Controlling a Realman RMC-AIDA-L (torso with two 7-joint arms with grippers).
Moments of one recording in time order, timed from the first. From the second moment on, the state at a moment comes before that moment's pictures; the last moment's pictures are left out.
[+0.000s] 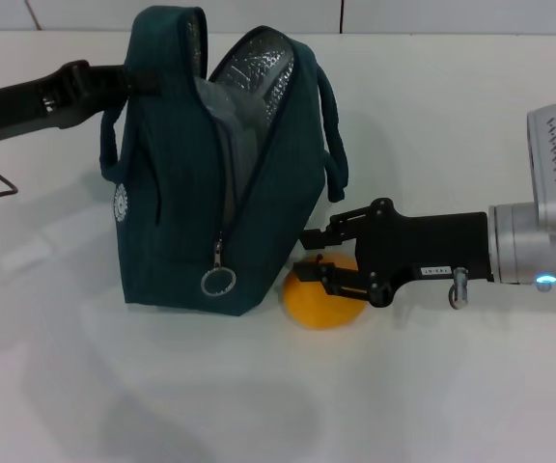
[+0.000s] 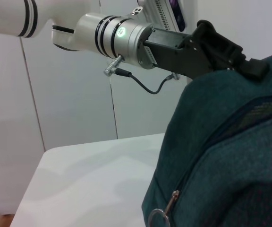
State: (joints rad) left arm -0.44 -2.07 0.62 0.91 1.84 1.56 -2.27; right arm 0.67 2.03 -1.60 -0.49 -1.28 -1.26 1.12
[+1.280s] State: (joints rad) left arm -0.44 -2.06 0.61 0.89 1.84 1.56 -2.26; right arm 0.57 2.02 -1.52 -0.73 -1.28 -1.38 1.11
